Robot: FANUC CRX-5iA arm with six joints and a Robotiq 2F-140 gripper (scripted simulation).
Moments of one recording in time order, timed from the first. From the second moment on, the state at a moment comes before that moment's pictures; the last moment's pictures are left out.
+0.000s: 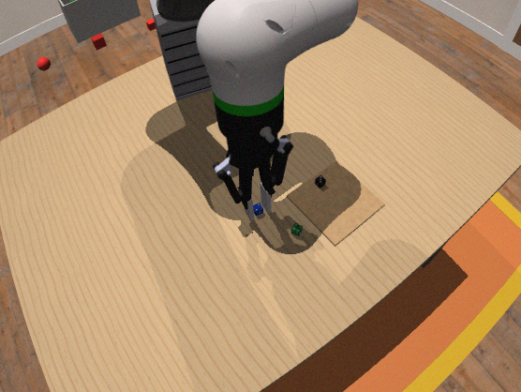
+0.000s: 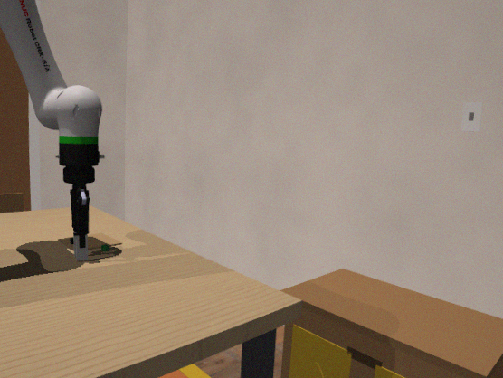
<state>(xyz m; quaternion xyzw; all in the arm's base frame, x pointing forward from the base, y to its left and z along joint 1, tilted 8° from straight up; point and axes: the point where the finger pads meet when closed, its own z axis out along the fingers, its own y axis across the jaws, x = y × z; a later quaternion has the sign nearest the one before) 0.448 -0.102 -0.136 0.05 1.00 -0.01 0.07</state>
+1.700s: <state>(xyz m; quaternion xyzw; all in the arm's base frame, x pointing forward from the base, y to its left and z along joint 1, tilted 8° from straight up) 0.448 -0.102 -0.136 0.05 1.00 -0.01 0.07</state>
